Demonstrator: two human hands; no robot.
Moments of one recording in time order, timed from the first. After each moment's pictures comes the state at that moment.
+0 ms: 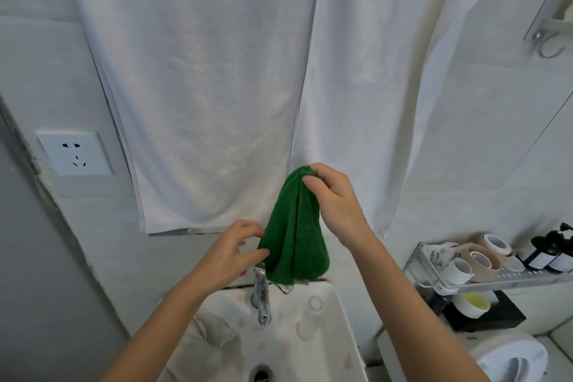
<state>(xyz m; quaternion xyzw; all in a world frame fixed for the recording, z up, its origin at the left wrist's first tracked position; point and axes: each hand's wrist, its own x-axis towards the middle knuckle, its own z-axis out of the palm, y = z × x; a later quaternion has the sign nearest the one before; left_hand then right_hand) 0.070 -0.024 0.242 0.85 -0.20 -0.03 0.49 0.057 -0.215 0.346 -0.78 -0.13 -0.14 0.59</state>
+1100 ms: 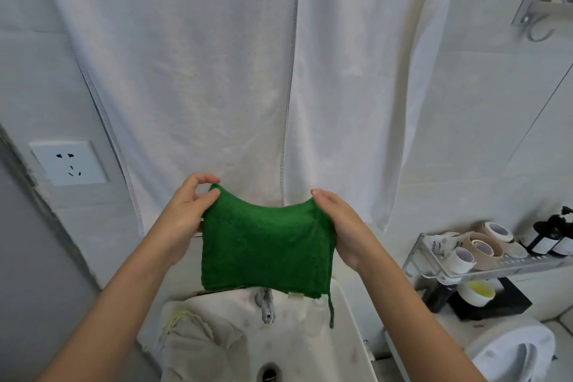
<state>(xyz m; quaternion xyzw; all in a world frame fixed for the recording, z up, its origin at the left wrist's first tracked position) 0.068 -0.001 0.324 0.72 -0.01 -0.01 0.69 0.055 -0.244 0.299 -0.66 0.06 0.06 0.75</state>
